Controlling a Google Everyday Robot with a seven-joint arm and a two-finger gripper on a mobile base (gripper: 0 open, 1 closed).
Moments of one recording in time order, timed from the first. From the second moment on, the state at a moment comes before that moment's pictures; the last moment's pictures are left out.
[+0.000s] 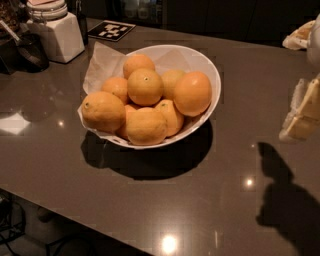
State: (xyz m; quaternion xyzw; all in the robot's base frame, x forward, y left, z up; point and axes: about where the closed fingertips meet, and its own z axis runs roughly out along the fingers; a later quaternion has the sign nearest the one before) arm 0.437 -0.209 1.002 -0.60 0.77 -0.06 0.20
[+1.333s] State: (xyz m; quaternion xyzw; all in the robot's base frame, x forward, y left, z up) arm 0.488 -0.174 1.006 -0.52 0.84 -0.05 0.13
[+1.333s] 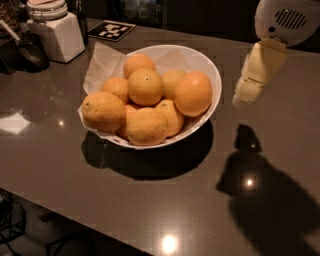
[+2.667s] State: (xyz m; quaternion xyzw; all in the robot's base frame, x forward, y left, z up) arm 0.449 -0.142 0.987 -0.50 0.85 -0.05 0.16
